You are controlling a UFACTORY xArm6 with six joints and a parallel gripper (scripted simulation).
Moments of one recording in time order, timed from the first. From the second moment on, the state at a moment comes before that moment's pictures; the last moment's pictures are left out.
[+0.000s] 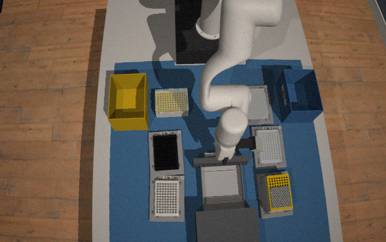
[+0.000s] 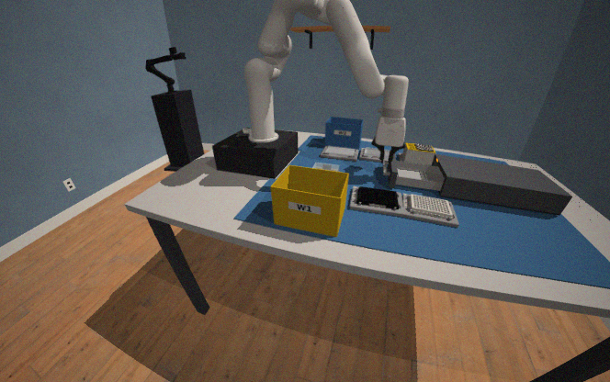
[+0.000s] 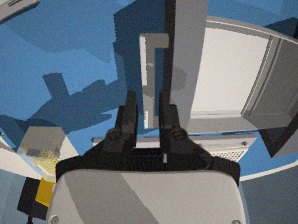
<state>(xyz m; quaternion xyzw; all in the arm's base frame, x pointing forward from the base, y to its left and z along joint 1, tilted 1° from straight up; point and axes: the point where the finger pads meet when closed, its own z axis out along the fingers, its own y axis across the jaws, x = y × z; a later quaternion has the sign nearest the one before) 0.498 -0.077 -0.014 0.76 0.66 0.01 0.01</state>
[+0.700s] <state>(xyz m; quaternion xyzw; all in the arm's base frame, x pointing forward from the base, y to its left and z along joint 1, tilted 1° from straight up) 0.487 -0.075 0.008 0.76 0.66 0.01 0.00</state>
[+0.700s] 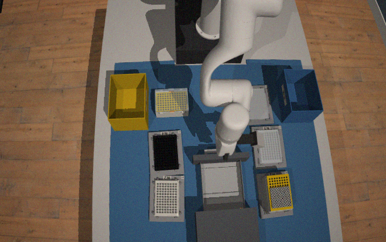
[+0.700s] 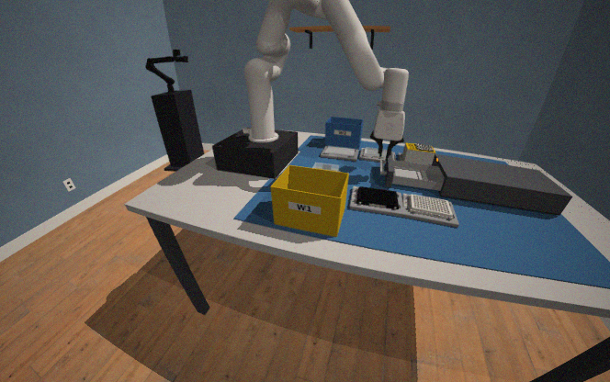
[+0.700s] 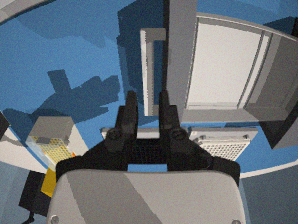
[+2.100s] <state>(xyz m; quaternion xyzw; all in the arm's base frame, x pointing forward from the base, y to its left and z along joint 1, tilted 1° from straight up) 0.487 -0.075 0.061 0.76 0.66 0.01 0.00</state>
